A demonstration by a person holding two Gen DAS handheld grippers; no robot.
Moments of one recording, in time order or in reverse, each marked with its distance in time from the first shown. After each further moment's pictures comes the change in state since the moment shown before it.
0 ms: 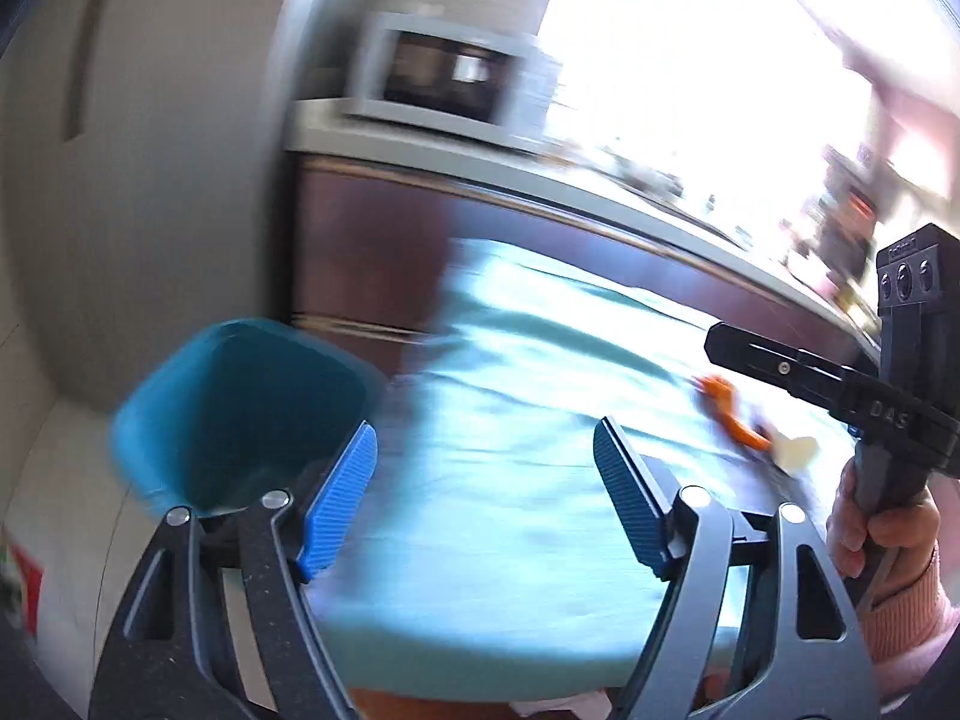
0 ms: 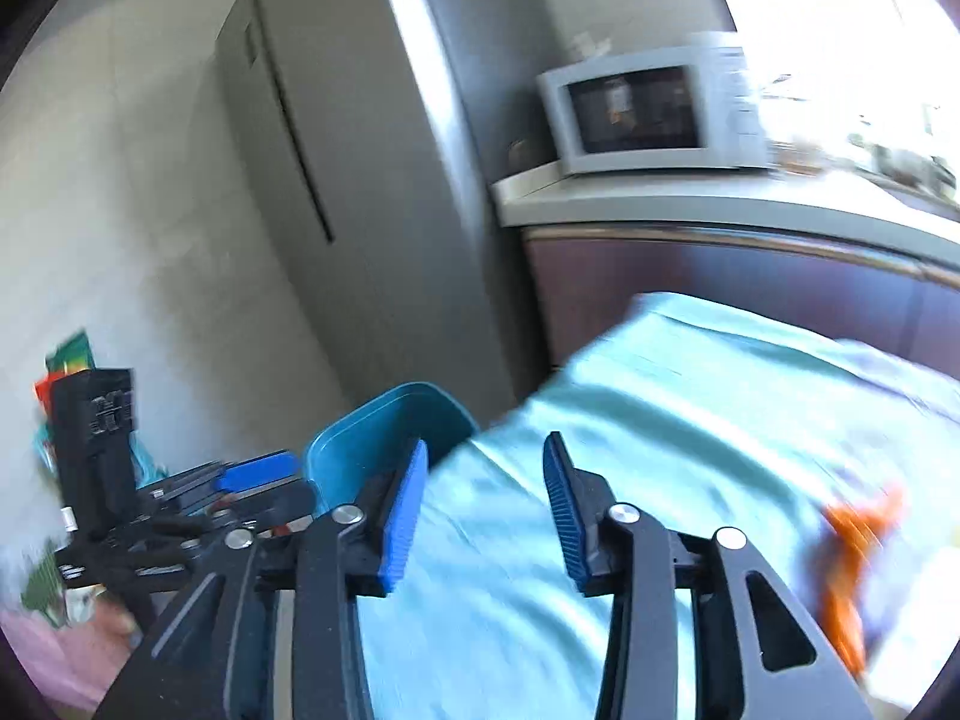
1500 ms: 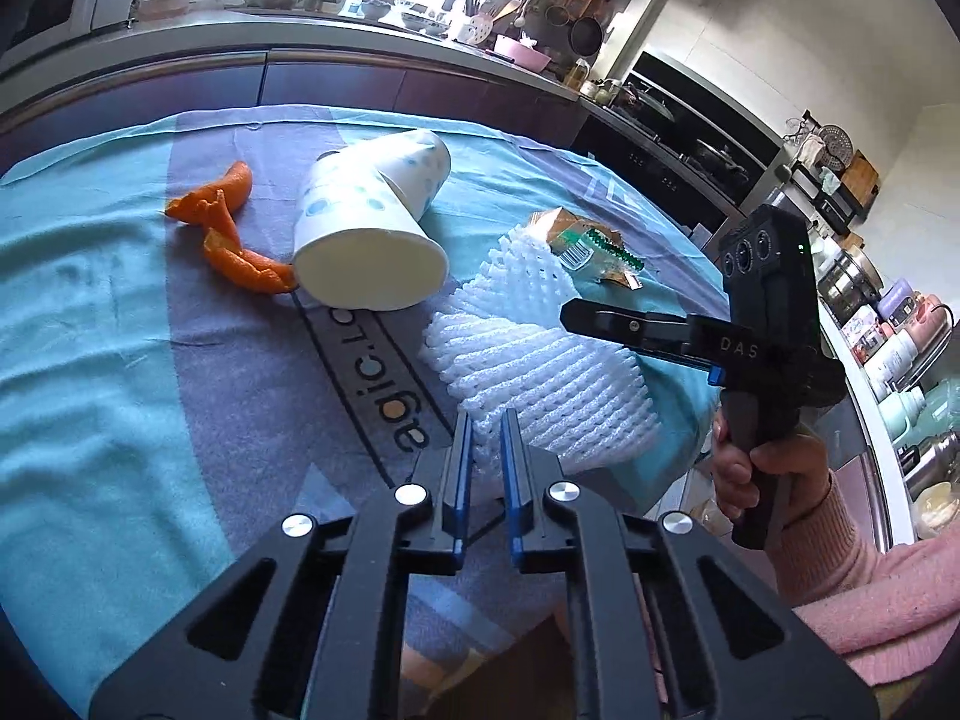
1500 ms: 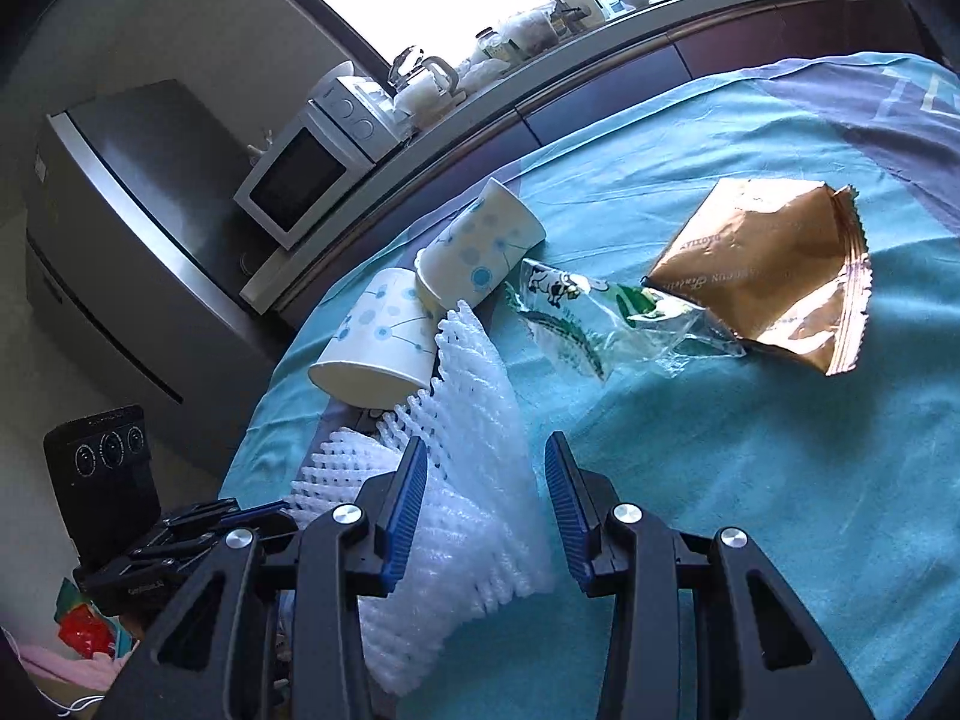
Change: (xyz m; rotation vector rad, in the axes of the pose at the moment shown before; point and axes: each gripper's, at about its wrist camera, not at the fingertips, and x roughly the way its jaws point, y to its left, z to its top) left arm 0.105 -0.244 -0.065 0.343 0.424 -0.611; right arm -0.168 -0.162 -0.147 0.576 -0.035 -0.226
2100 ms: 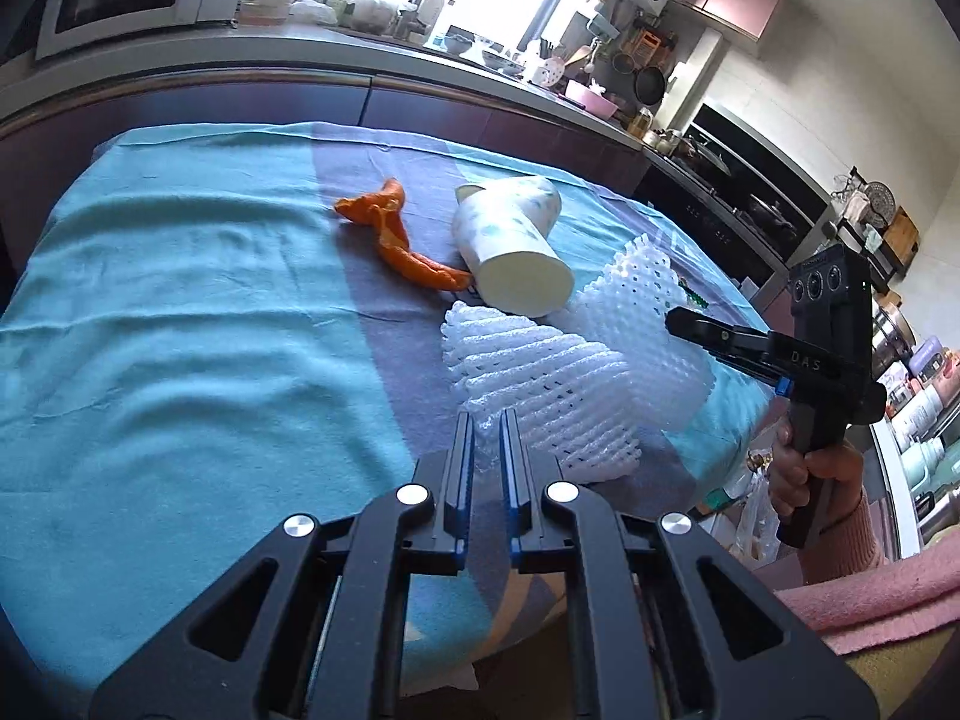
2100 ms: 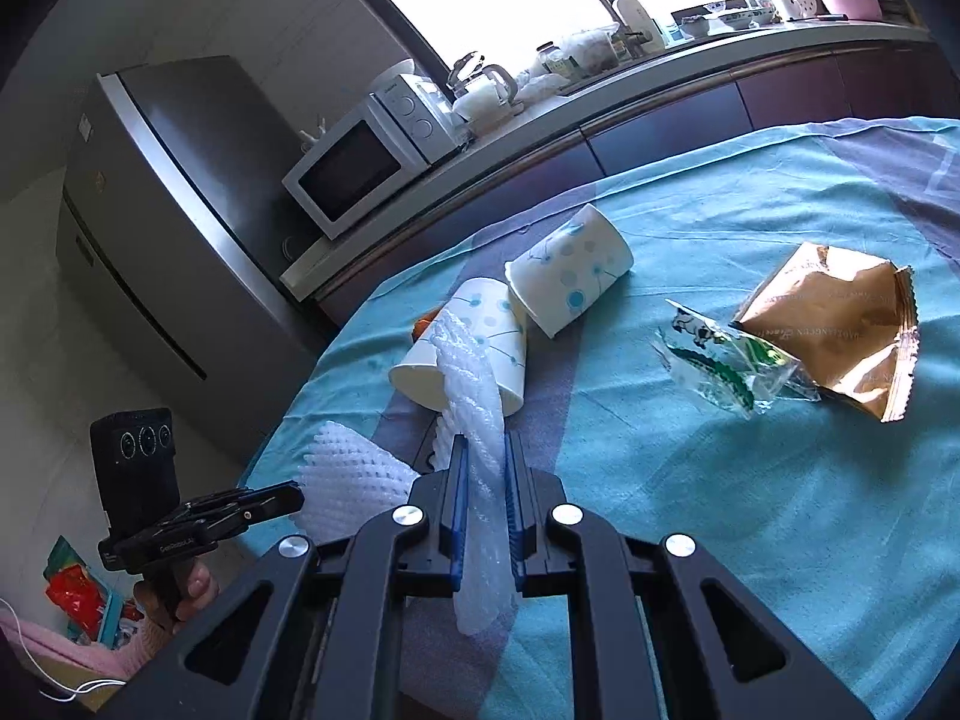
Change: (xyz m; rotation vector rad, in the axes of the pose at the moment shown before) left arm -0.078 0.057 -0.027 -0.110 -0.105 0.117; right arm -0.009 0.045 0.001 -0.106 -0.035 0.047
